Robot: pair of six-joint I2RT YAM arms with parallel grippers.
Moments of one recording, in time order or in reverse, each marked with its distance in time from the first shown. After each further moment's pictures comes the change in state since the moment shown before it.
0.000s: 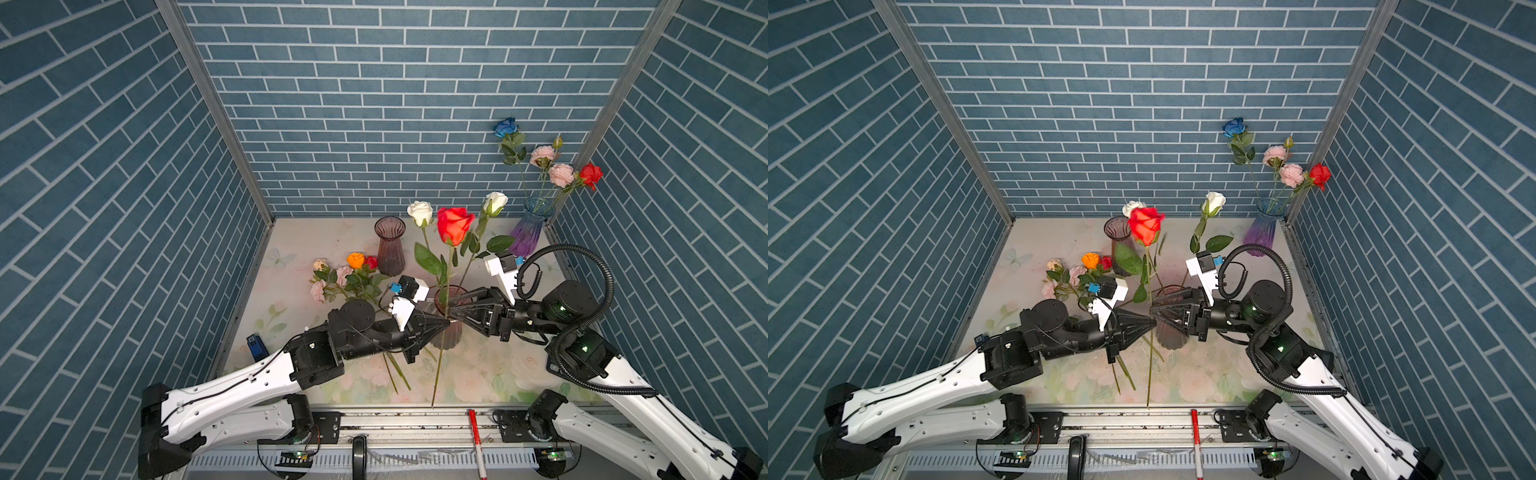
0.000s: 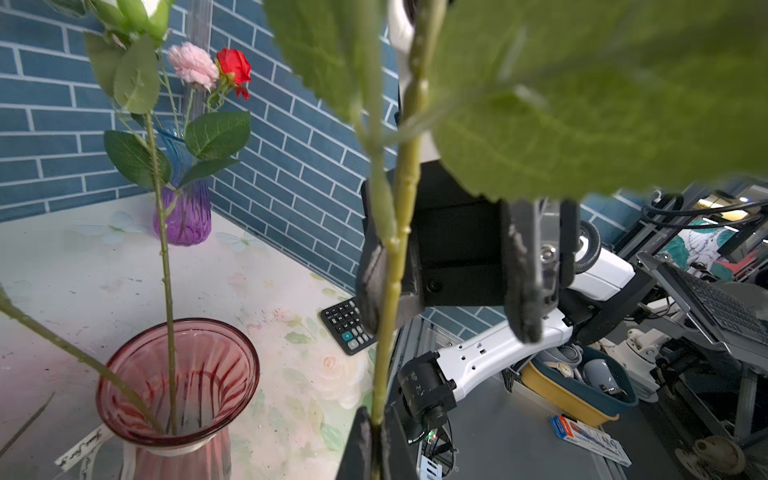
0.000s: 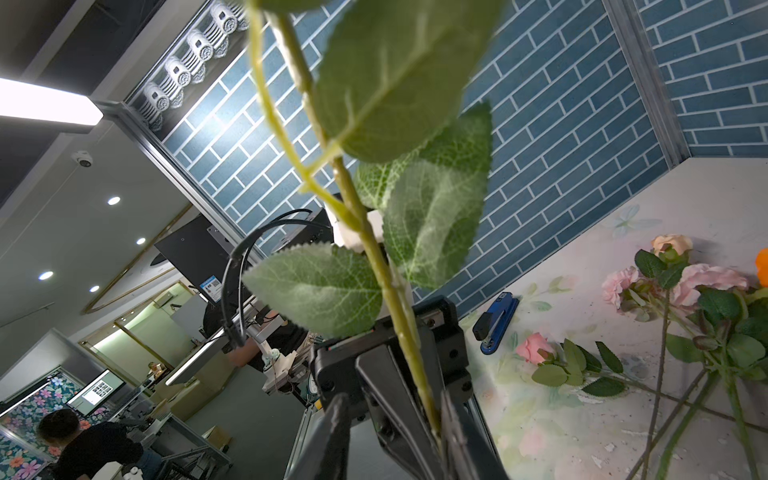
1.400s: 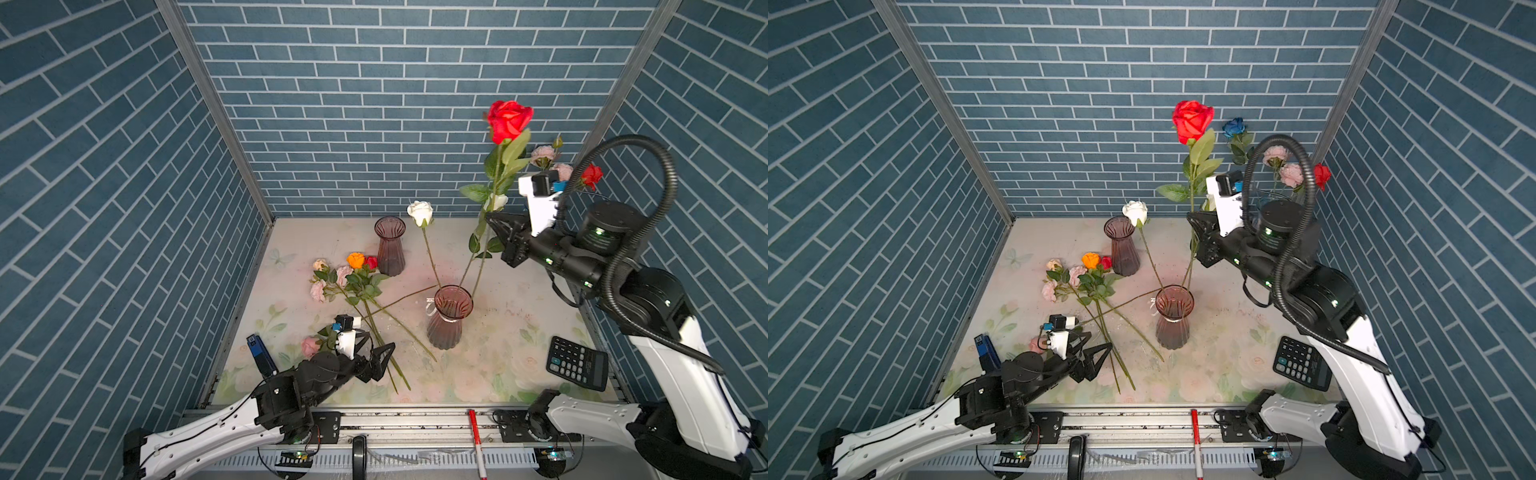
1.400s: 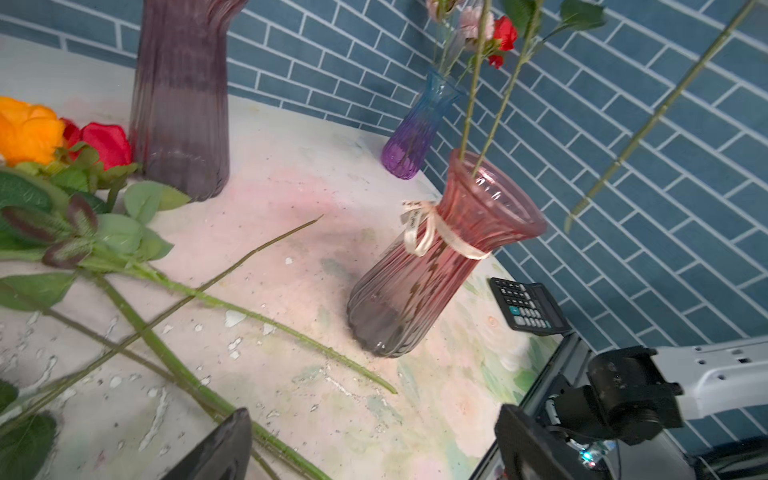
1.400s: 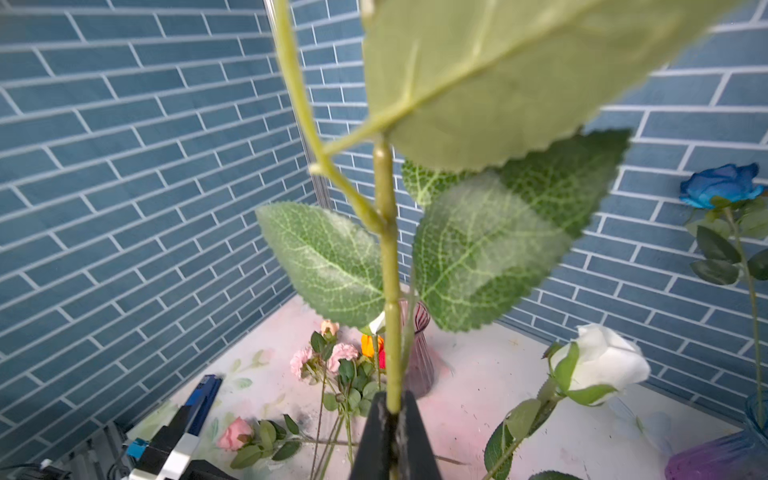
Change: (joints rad) left arm -0.004 -0.604 -0.633 -0.180 -0.529 -0.241; right arm 0.003 0.406 0.965 -0.892 0.844 -0.687
